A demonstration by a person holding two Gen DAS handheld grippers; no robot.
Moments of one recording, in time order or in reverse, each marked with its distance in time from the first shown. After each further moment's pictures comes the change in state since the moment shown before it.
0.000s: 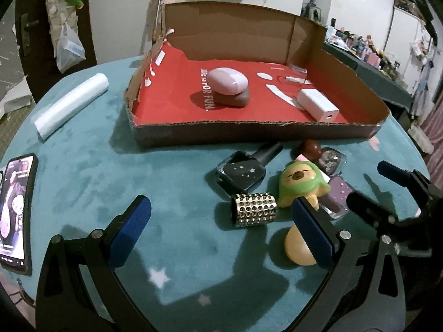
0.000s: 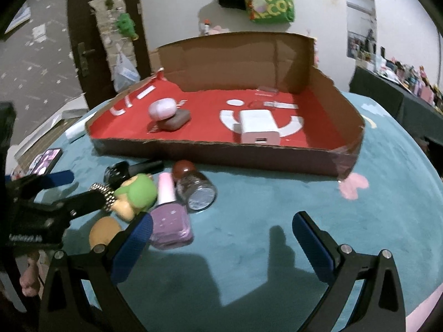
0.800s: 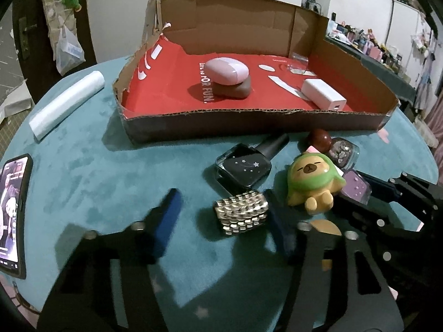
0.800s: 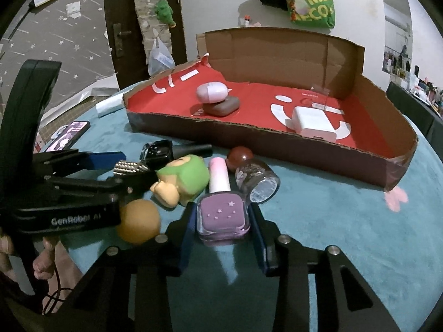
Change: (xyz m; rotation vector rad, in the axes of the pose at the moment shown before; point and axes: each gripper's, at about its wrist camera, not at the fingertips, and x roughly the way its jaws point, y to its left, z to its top) left arm 0.013 -0.005 -0.005 0.034 -0.002 0.033; right arm 0.015 0.033 -0.008 -0.127 0.025 0.118
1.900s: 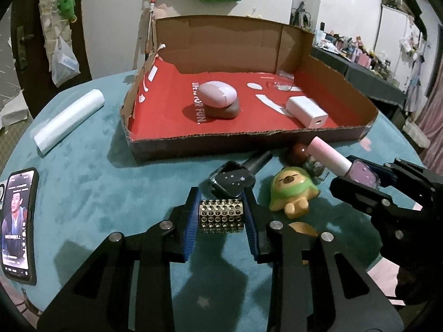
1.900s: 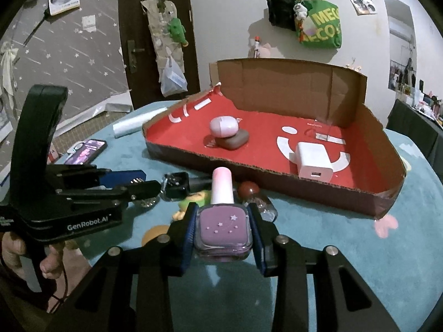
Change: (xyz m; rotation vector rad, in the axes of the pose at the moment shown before) left arm -0.027 0.001 0.006 0.014 -0.064 -0.055; right arm -0.030 0.000 0.018 -0.027 -0.106 0.053
